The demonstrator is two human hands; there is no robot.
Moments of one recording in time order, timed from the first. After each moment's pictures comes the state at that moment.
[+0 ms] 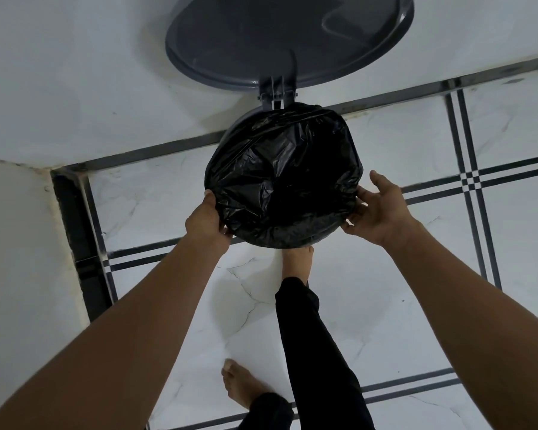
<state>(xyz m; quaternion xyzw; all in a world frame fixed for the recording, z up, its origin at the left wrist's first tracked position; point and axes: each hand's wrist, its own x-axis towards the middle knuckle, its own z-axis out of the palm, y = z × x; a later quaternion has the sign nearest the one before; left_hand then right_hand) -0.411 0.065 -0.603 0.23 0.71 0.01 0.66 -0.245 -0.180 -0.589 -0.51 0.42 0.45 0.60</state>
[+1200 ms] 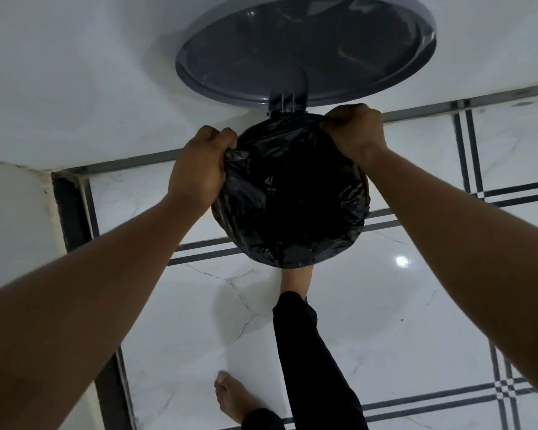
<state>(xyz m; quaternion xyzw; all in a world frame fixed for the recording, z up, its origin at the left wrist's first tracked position) -0.347 0.140 -0.587 0.95 0.20 0.00 0.24 -0.145 -0.056 -0.579 -0.93 -0.16 0.27 0.21</state>
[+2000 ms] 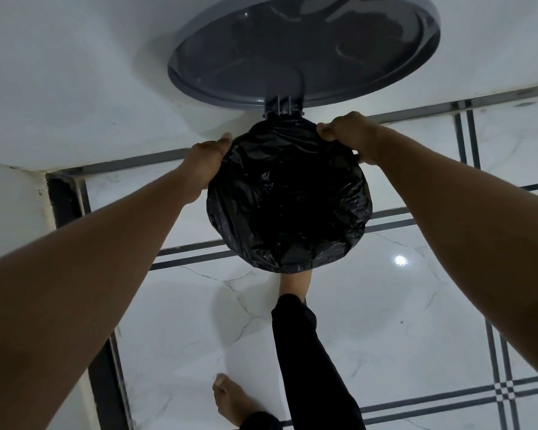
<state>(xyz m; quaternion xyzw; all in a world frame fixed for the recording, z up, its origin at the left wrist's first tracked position) -0.309 0.150 -0.604 0.64 0.52 -0.19 0.53 -0.120 -0.046 -0.591 -0.84 -0.02 0.49 0.24</state>
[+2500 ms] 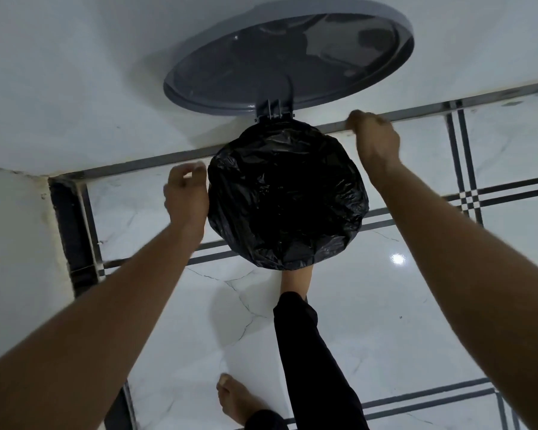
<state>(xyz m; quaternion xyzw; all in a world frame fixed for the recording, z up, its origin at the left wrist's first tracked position) -0.376 0.117 -0.599 0.57 0.63 0.07 0.52 -0.155 -0.075 -0.560 -0.89 0.07 0.29 0.33</state>
